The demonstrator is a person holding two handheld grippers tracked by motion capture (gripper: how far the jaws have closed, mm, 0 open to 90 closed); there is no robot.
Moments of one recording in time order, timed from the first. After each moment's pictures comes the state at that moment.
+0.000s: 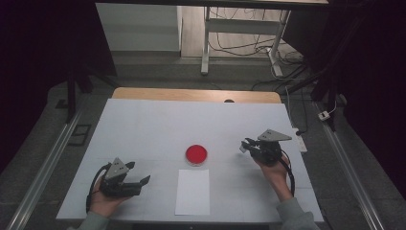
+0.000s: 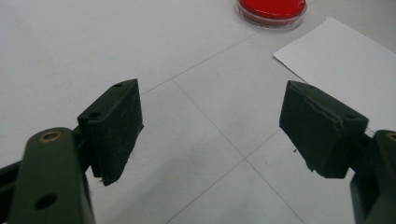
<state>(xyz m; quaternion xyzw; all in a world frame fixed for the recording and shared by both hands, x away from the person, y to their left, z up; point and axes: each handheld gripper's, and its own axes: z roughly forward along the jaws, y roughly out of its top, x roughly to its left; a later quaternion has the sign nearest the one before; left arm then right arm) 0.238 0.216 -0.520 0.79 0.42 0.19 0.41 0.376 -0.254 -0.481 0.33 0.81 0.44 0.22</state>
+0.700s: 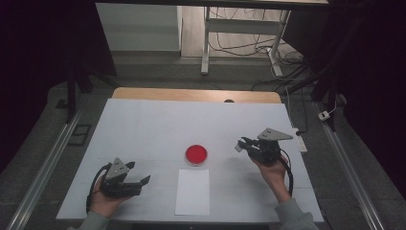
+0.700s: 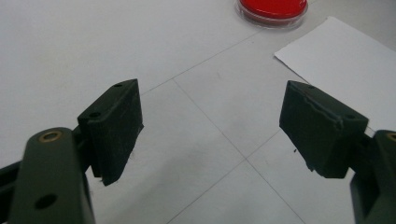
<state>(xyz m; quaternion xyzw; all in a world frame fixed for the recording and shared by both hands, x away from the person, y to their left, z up) 0.238 0.215 -0.520 0.79 0.42 0.19 0.40 0.368 -0.245 -0.467 0.32 0.80 0.48 0.19</state>
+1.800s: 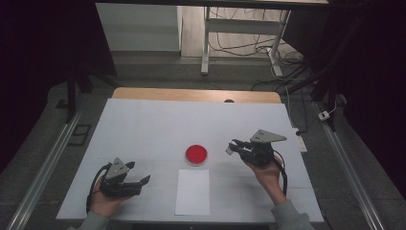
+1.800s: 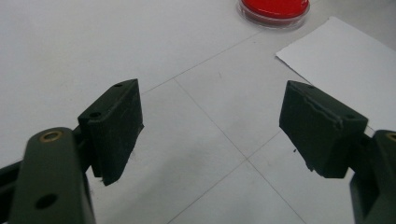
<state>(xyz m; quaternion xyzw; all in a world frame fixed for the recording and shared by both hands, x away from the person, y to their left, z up) 0.239 0.215 -0.521 0.79 0.43 0.19 0.40 0.355 -0.222 -0.461 0.28 0.80 0.50 0.16</state>
